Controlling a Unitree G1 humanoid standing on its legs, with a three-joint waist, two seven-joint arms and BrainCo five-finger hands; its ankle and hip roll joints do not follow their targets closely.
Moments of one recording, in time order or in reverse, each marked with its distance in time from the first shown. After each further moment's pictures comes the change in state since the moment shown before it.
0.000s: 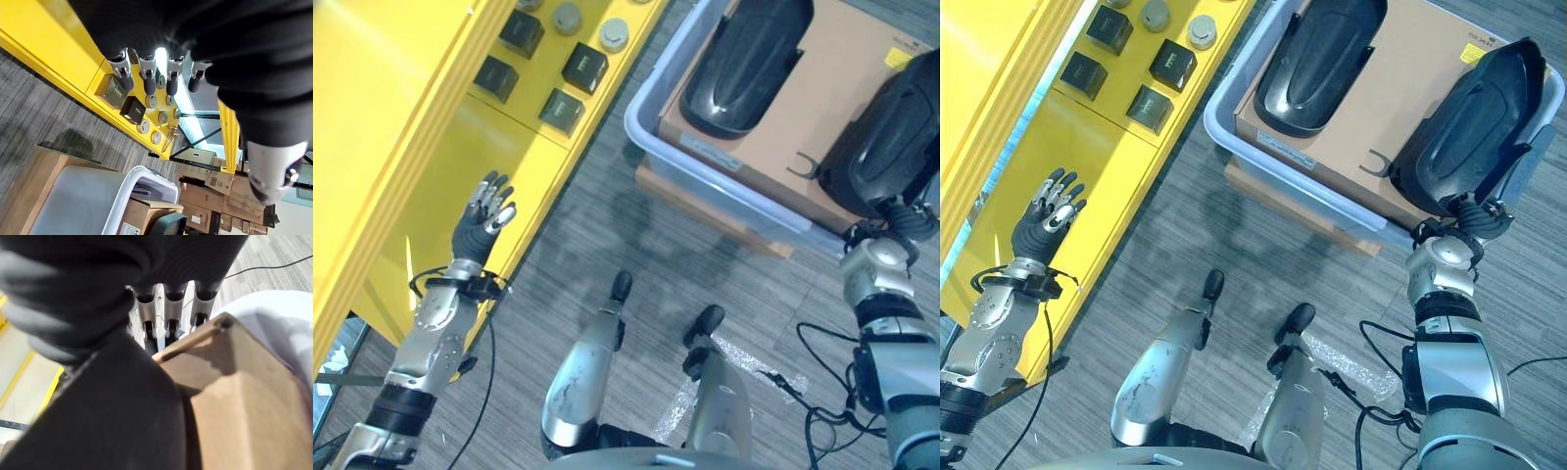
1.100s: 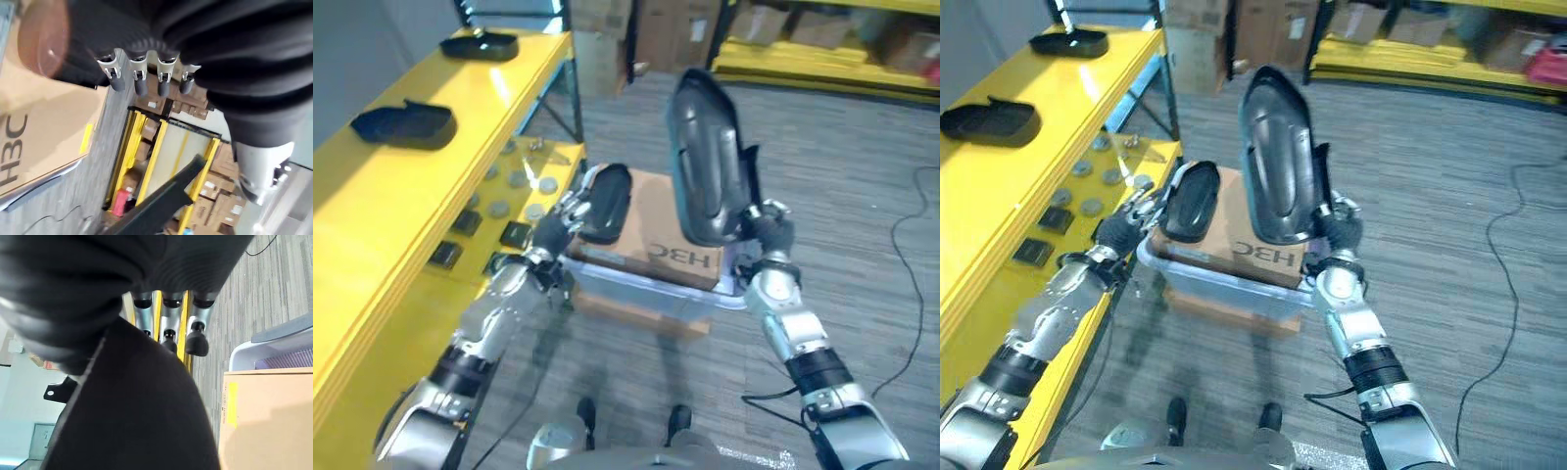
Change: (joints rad) left arm -0.268 -0.215 -0.189 0.085 -0.087 0.364 0.063; right arm 0.372 0.262 0.240 -0.779 -0.281 0.125 0.036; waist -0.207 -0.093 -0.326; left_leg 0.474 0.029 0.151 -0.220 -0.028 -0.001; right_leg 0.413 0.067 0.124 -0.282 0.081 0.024
